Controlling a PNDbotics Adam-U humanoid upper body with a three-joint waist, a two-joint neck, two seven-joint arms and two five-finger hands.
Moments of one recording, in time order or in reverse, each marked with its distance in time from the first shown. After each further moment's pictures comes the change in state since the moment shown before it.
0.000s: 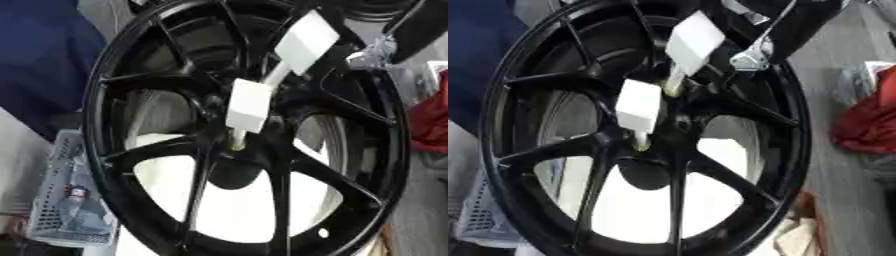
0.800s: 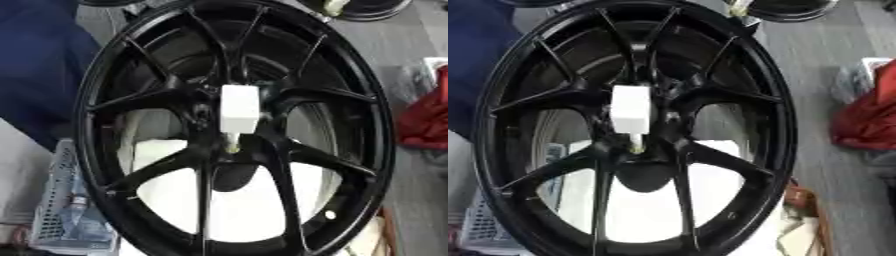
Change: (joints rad) left arm 0.021 0.000 0.006 0.008 0.006 -0.006 0.006; right arm 0.169 -0.095 -0.261 0.297 0.051 0.029 -0.208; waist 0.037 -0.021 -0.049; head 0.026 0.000
